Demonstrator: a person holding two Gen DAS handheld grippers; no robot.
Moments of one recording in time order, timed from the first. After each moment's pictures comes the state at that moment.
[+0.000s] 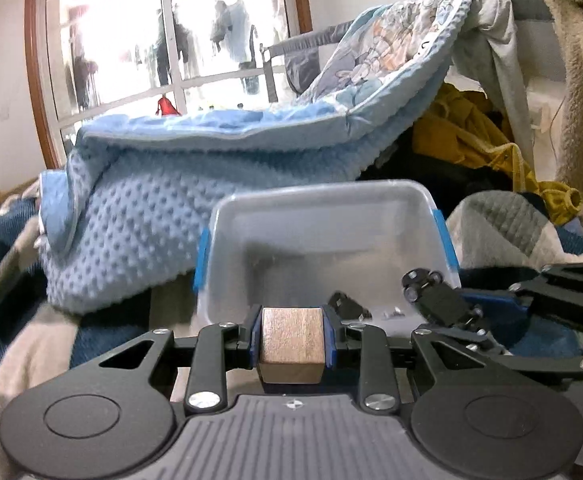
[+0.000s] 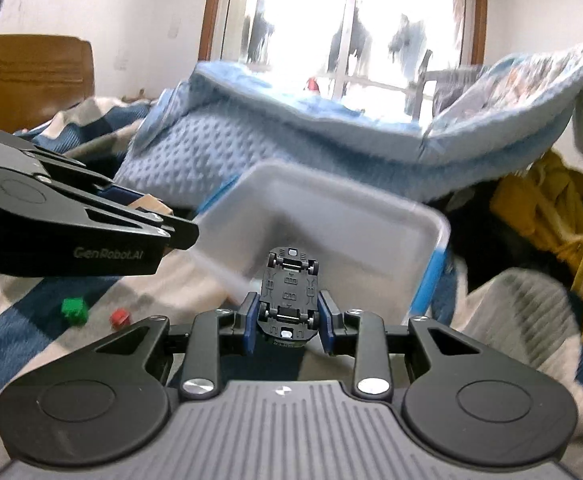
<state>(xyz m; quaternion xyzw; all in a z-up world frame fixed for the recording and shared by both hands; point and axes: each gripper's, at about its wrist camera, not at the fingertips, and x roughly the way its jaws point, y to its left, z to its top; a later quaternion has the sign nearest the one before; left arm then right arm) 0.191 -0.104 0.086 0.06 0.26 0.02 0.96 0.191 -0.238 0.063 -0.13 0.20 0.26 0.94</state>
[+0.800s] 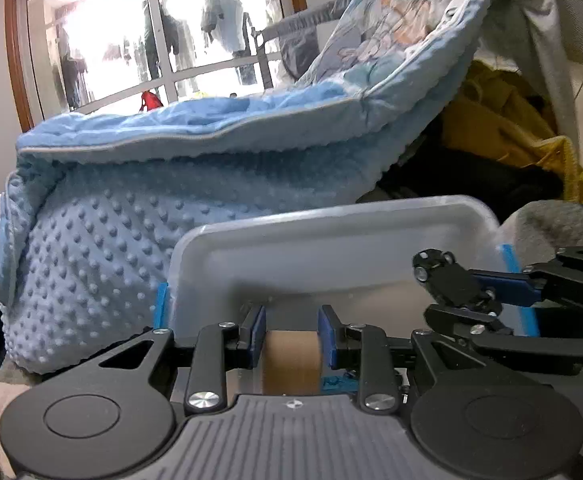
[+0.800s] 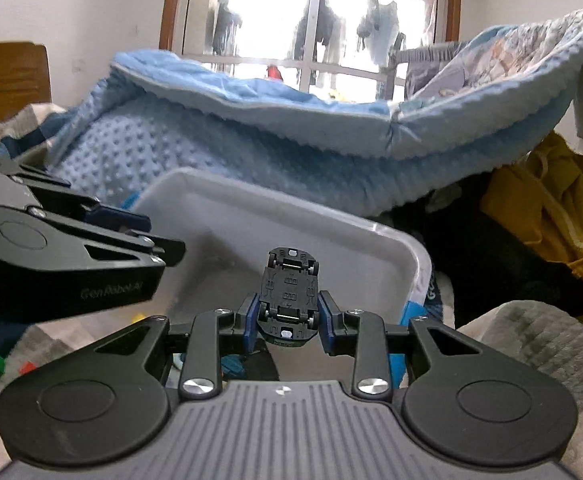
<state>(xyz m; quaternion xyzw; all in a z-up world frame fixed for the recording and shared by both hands) 0.323 -0.111 0.058 0.08 0.29 0.03 0.95 0.312 -0.233 0.045 -0.12 0.22 0.23 0.94</state>
